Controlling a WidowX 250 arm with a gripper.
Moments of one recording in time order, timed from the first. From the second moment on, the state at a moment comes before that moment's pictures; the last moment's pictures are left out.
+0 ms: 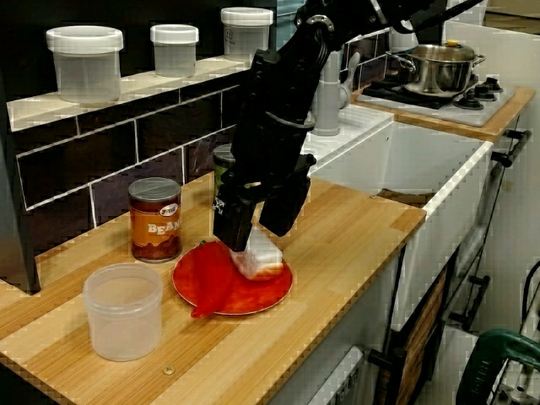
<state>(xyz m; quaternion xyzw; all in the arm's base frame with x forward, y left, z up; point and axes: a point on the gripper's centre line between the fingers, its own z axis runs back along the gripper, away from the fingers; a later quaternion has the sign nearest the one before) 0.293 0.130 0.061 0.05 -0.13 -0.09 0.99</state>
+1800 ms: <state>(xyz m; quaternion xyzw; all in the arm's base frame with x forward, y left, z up) 0.296 0.122 0.033 0.07 -0.12 -0.05 0.99</state>
